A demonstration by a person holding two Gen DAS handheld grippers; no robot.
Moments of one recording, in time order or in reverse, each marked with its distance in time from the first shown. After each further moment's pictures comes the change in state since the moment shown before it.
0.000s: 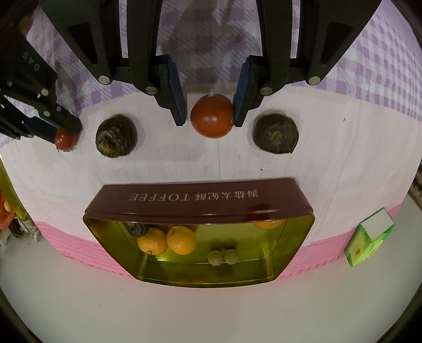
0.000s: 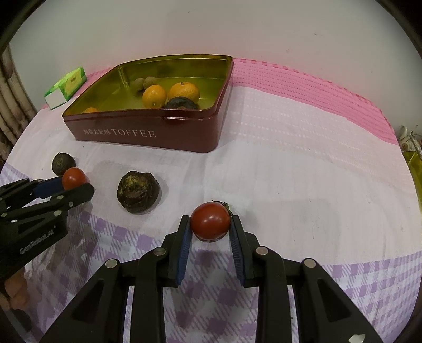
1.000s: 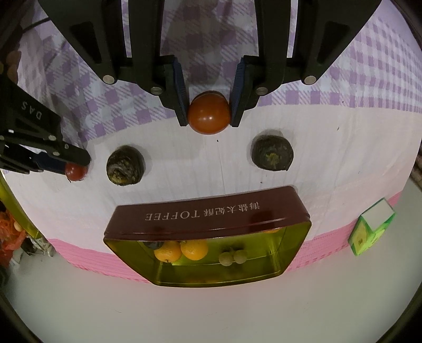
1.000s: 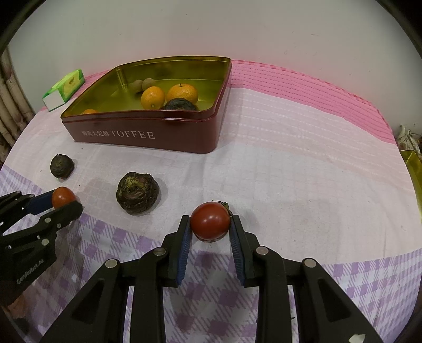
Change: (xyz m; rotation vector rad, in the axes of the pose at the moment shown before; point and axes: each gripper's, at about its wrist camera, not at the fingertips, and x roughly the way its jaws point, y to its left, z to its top) left arm -0.015 -0.002 -0.026 0.088 -0.025 -0.011; right arm 0.002 -0.001 0.001 -0.002 -0.008 -0.013
